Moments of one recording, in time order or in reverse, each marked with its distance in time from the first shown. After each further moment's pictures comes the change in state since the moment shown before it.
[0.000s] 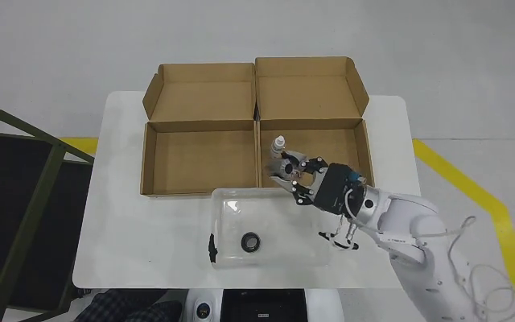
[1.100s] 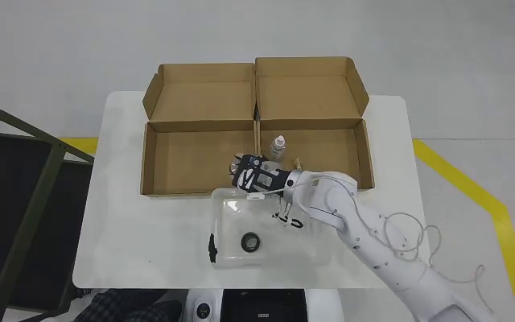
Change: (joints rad) left arm 0.000 0.000 0.000 0.000 0.000 0.000 0.000; right arm 0.400 -0.124 -0.470 0.407 -0.145 0.186 0.162
